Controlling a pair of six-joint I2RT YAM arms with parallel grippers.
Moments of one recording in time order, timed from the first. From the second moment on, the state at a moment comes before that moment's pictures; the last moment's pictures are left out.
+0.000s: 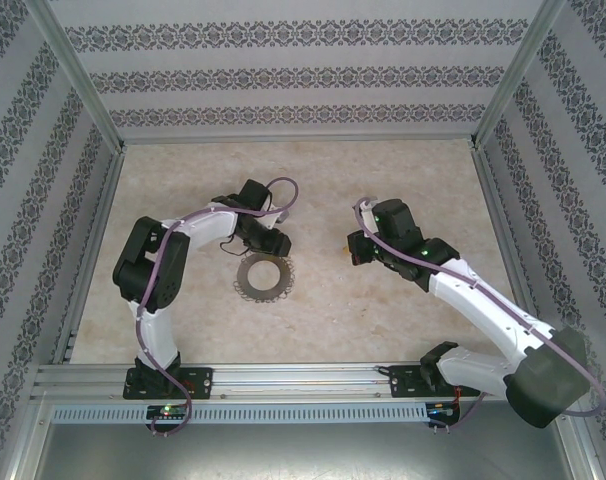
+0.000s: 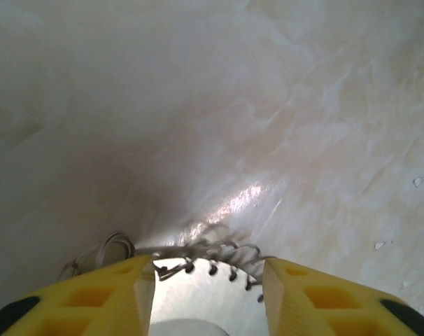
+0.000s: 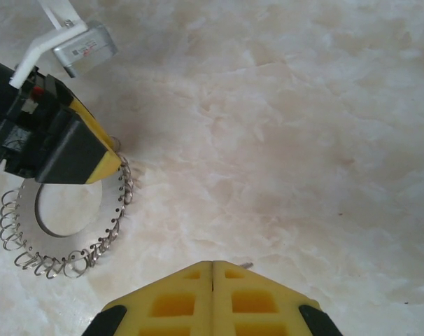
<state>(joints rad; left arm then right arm) -0.42 1.90 1.26 -0.59 0.44 -0.13 0.53 1.13 0.86 -0.48 -0.09 0.26</state>
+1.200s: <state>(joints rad) -0.54 1.80 1.16 -0.65 0.50 0.12 0.51 1.07 0.78 -0.53 -0.10 0.34</state>
